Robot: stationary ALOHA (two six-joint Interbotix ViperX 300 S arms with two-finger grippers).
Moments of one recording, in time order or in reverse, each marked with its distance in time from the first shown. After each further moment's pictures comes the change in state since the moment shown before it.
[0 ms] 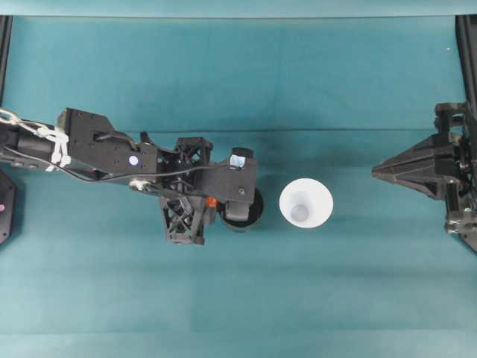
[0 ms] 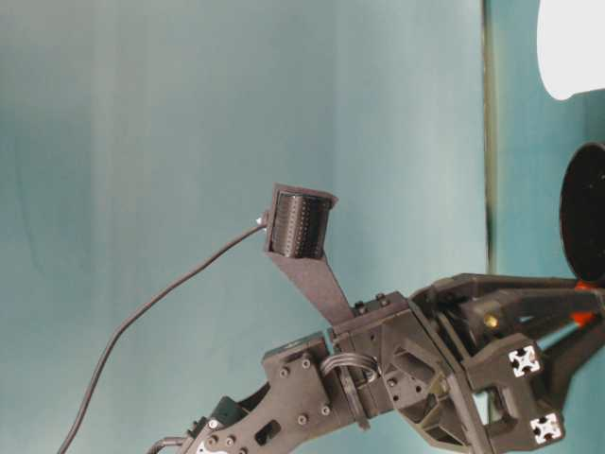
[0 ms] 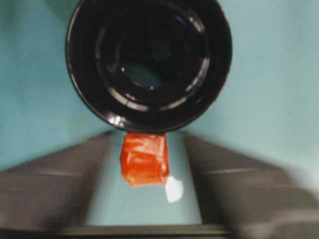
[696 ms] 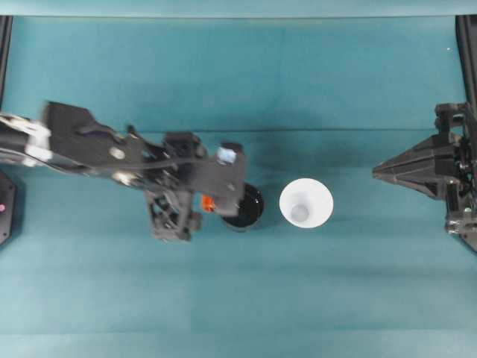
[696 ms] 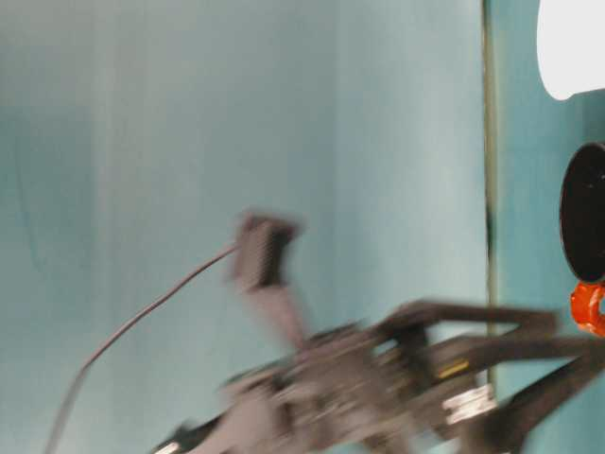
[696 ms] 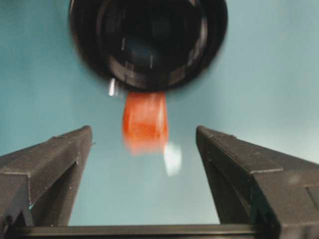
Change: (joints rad) left arm 0.014 -0.135 0.040 0.002 0.110 0.008; right arm 0.000 -0.003 0.000 0.000 0.020 0.000
